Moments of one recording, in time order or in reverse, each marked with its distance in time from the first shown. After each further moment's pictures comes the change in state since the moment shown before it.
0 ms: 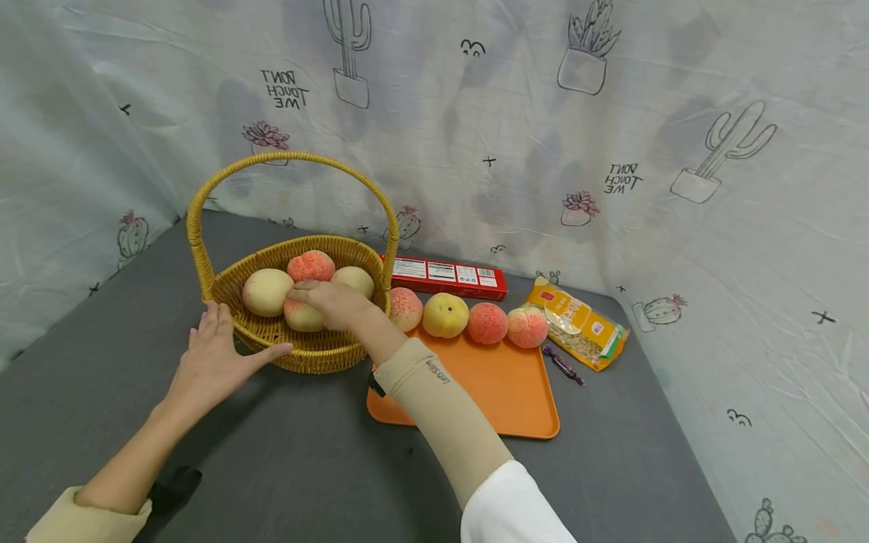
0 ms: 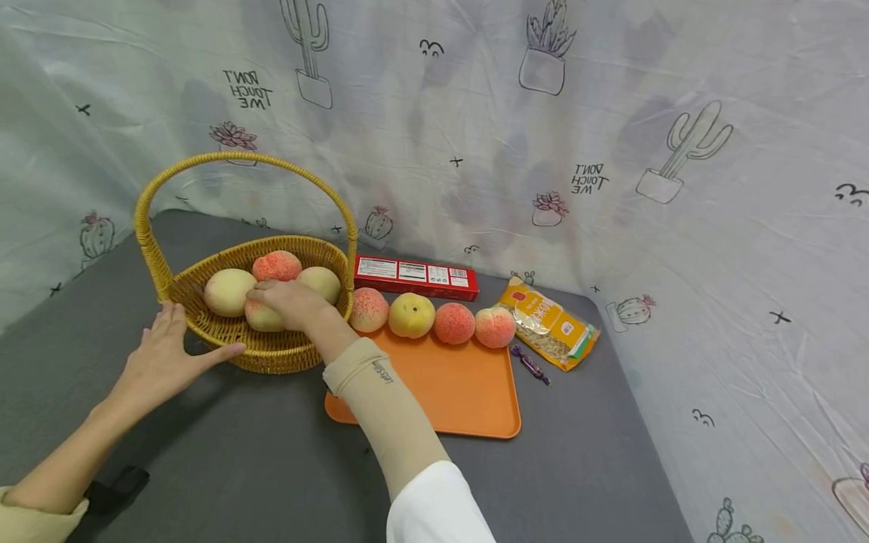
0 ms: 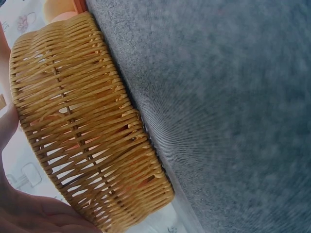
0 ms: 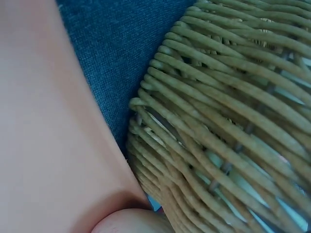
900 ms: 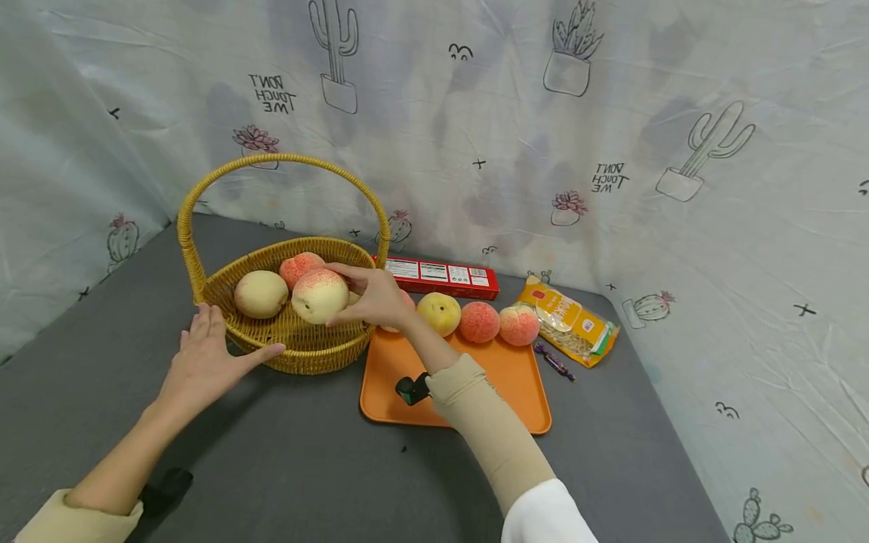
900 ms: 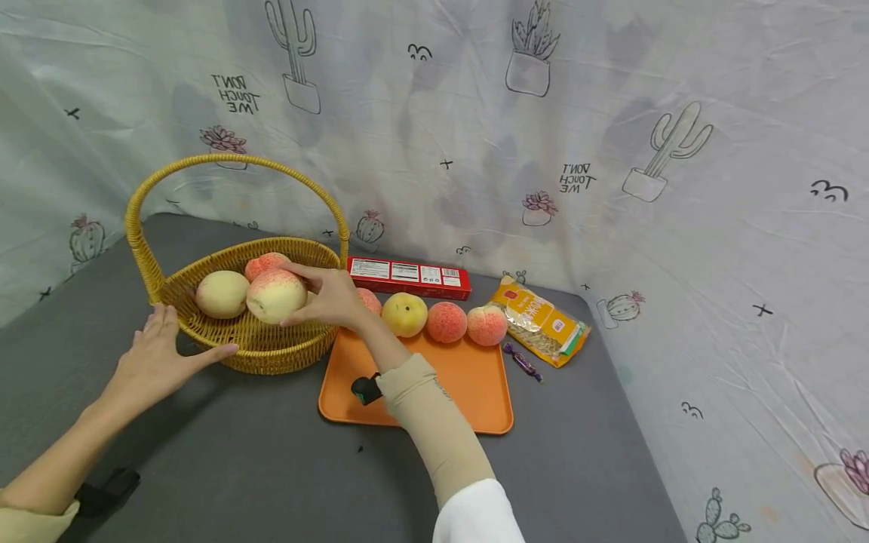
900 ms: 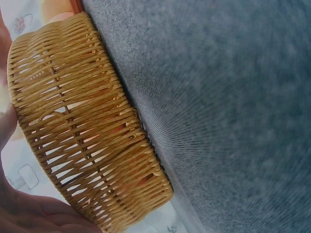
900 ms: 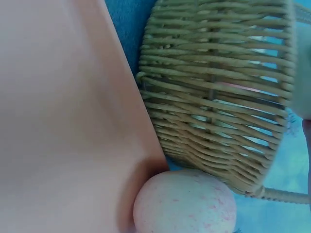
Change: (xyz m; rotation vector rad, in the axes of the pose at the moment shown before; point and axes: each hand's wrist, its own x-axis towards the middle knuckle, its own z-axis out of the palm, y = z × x) left_hand 0.001 -0.001 0.001 0.017 0.012 0.017; right_hand -0.066 0.031 0.008 1.101 0.490 0.058
